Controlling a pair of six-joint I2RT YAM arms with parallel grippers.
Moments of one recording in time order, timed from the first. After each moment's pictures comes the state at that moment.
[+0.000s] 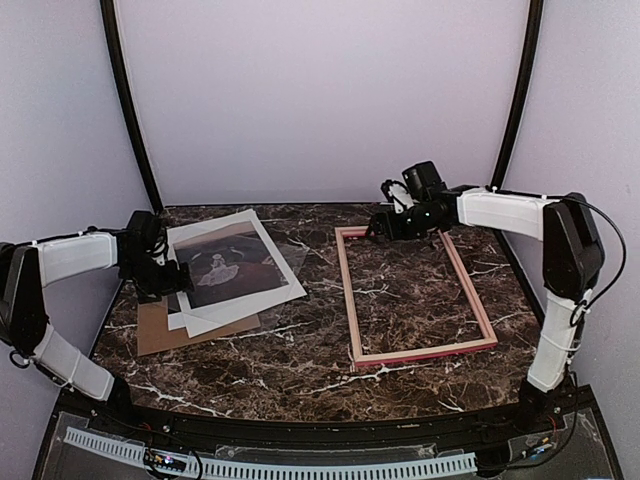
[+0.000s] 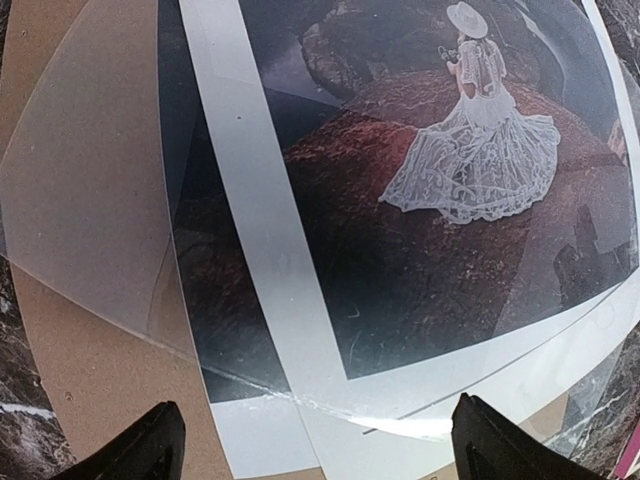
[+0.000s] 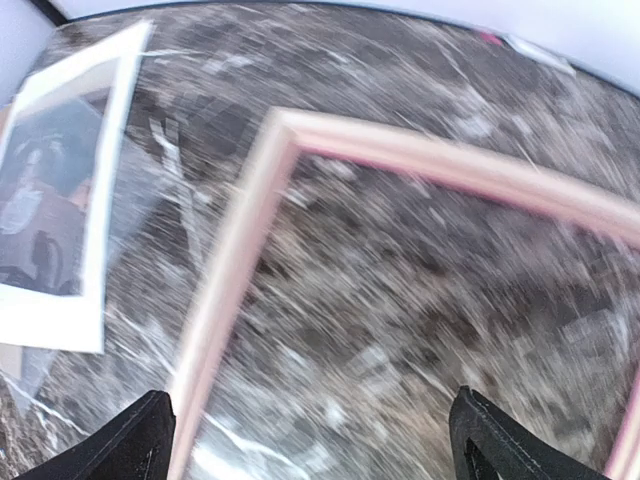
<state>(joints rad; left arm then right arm) -0.11 1.43 0.88 -0.62 0.06 -0.41 0.47 1.88 1.43 -0.40 -0.14 0.16</state>
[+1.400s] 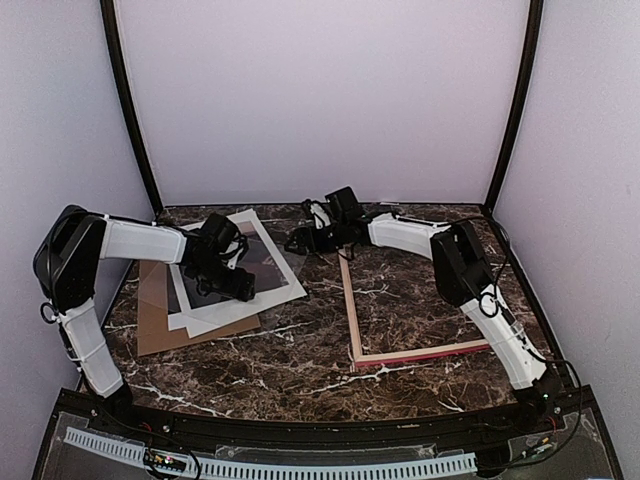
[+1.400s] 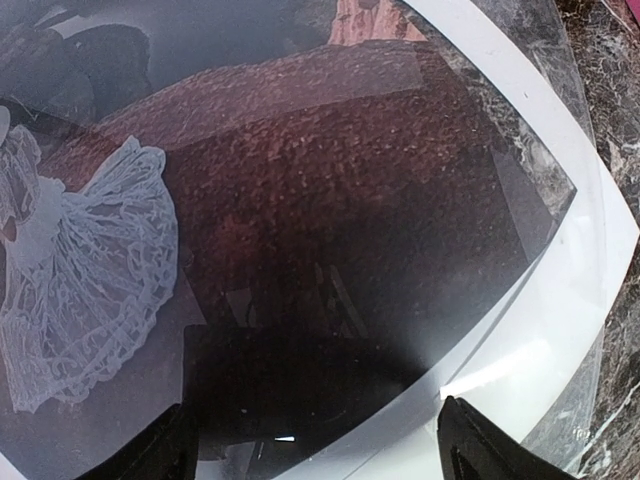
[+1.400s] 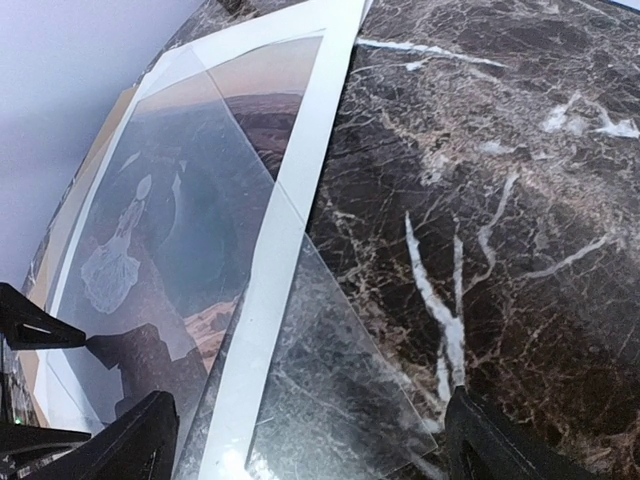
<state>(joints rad) -0.46 1.82 1.10 -0.43 0.02 -0.19 0.65 2.70 2.32 -0.30 -0.46 0.31</state>
